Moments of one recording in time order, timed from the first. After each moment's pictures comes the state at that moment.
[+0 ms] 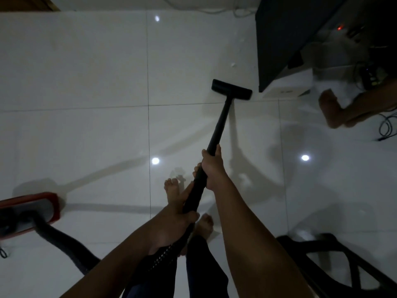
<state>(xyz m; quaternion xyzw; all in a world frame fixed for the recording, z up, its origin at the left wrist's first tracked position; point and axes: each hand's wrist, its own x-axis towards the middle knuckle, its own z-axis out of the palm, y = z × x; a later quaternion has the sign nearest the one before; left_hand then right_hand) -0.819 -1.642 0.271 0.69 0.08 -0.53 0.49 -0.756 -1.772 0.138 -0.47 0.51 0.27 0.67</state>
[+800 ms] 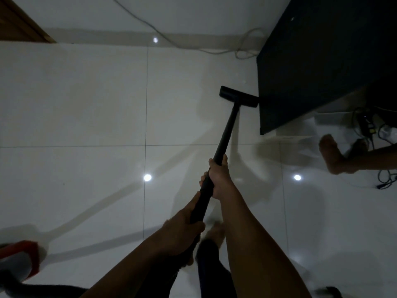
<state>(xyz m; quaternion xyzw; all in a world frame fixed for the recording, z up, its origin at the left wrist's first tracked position) -0.630 -1.646 0.218 0.69 0.03 -0.52 0.50 -0.559 -1.788 0.094 -0.48 0.54 0.25 0.65</state>
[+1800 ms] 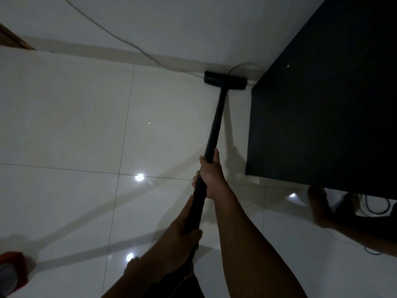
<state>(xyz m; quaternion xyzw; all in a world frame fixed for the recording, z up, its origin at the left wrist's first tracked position) -0.453 -1.791 0.175 0.68 0.14 -0.45 0.56 -0.343 -1.908 0.065 -0.55 0.46 0.32 0.62</state>
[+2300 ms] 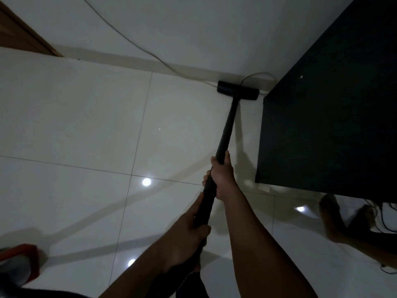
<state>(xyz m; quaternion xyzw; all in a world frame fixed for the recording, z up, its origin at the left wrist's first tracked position) -0.443 -1.780 0.195 0.68 0.13 -0.45 0.57 -0.340 -1.901 0.073 -0.55 0.46 0.28 0.63</state>
